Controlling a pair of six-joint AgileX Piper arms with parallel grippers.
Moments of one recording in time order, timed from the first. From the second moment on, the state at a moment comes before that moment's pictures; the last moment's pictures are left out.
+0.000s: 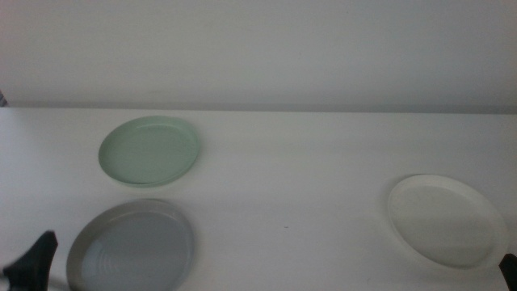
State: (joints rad) left arm -0.01 0.21 -0.11 -0.03 0.29 0.00; right arm 0.08 0.01 -0.01 0.04 0.27 -0.07
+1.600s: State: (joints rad) left arm 0.00 1.67 -0.77 0.02 0.76 -0.06; right arm 0.08 0.01 -0.01 0.04 0.27 -0.07
